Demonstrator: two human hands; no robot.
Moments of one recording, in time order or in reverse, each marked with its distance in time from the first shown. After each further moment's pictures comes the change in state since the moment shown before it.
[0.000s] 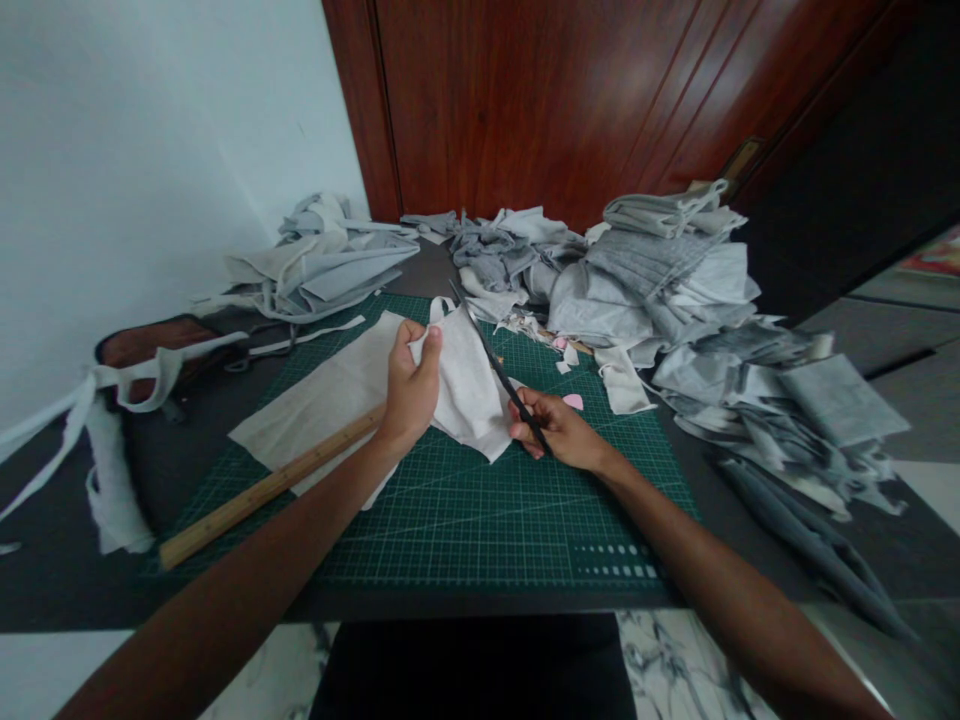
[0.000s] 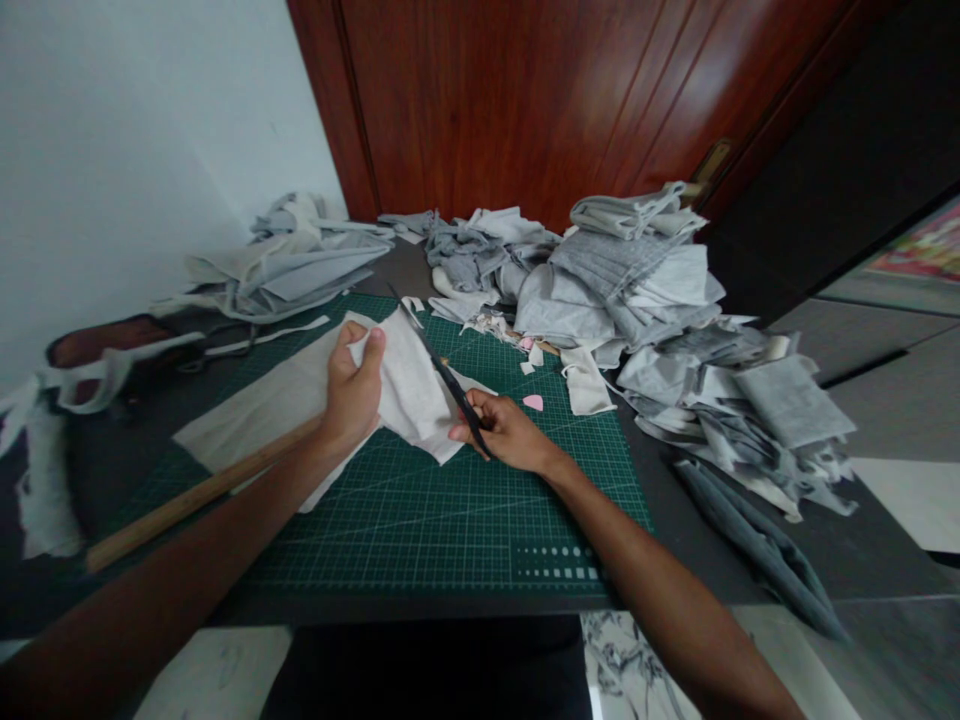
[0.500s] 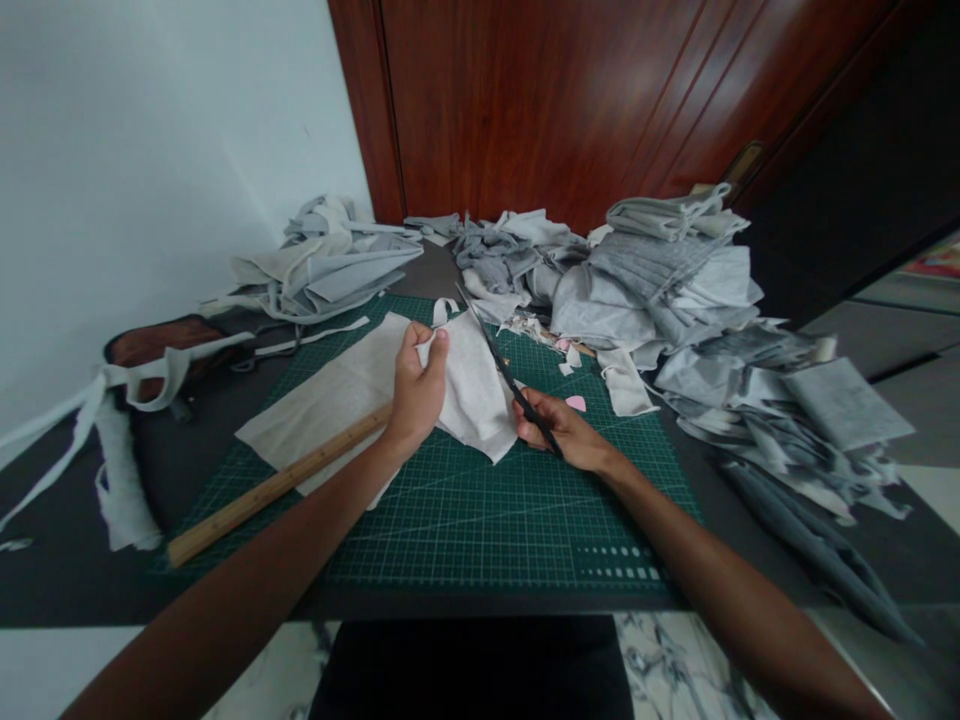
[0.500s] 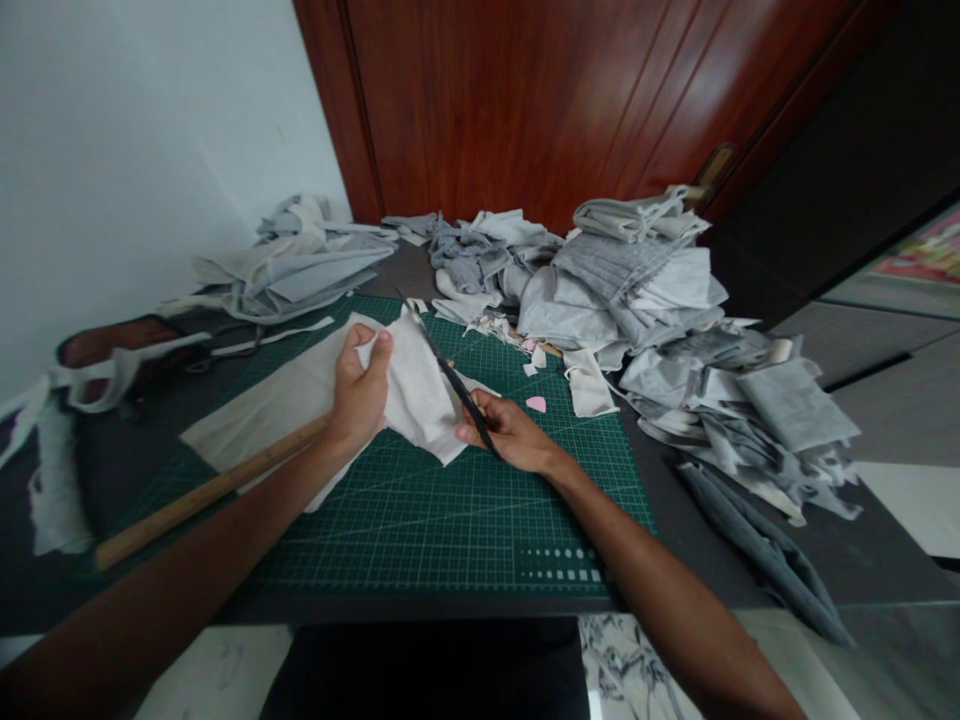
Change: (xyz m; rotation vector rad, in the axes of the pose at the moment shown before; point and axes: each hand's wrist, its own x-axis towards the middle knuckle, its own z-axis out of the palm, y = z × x) left_hand -0.002 0.003 0.001 -0.039 -0.008 -0.074; right_hand 0.000 -0.004 -0.002 -0.055 -0.011 -0.006
